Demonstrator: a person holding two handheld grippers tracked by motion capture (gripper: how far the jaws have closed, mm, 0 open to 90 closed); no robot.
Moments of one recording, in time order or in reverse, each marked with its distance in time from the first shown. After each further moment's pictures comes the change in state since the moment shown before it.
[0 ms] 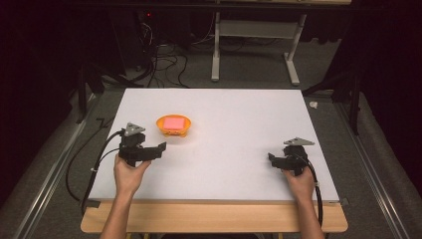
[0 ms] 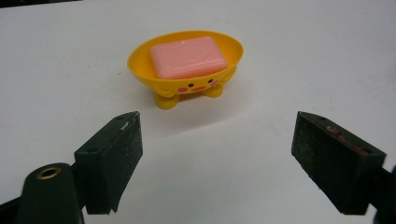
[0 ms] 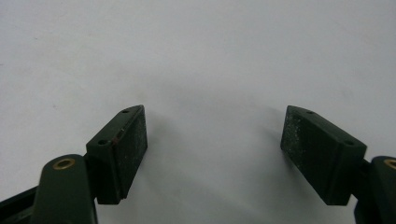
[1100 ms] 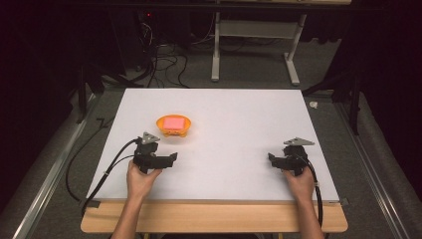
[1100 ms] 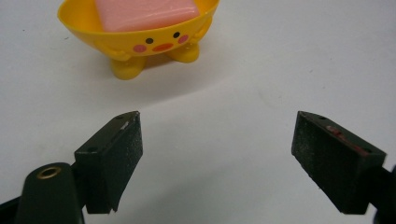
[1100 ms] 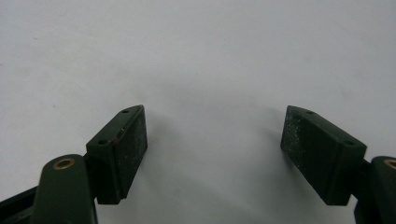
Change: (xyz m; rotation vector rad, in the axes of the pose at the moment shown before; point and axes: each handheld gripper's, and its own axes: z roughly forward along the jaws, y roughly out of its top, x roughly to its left) left arm -0.016 -0.025 0.040 0.074 -0.052 0.032; right arm 0.000 0.000 0.000 -0.001 -0.001 -0.003
